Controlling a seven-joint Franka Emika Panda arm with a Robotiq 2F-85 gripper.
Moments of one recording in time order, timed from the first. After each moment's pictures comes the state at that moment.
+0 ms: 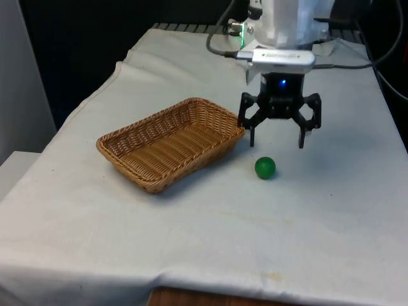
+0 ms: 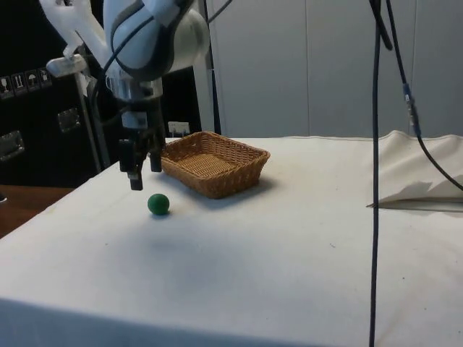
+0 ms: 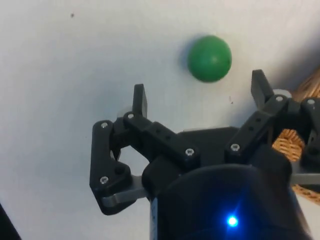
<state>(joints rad) 0.41 0.61 -0.37 -1.82 0.32 2.46 -0.21</state>
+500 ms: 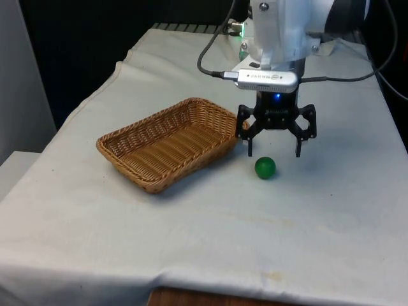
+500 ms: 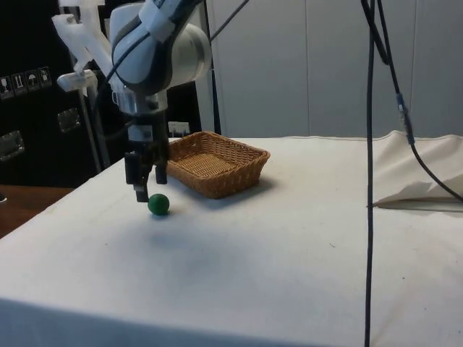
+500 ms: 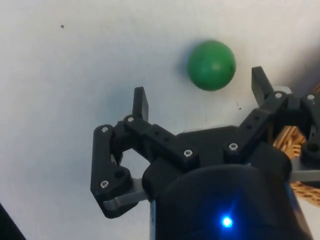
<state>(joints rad) 0.41 0.65 -0.38 -1.81 0.39 2.47 -0.27</state>
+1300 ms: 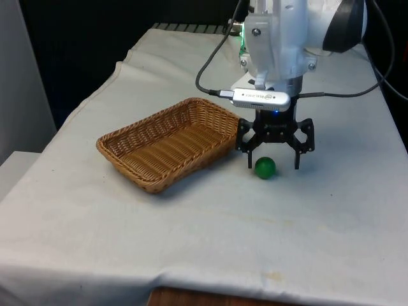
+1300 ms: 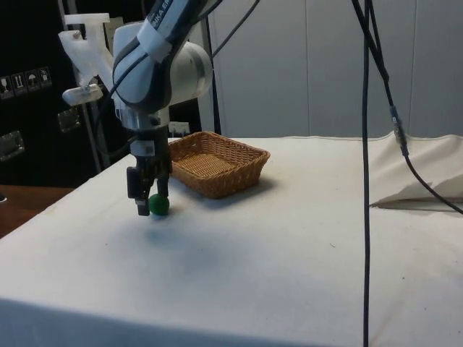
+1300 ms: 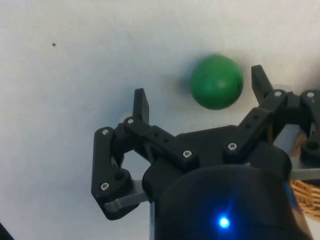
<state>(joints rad) 0.41 0.72 -0.37 -1.79 0.45 2.51 -0.30</state>
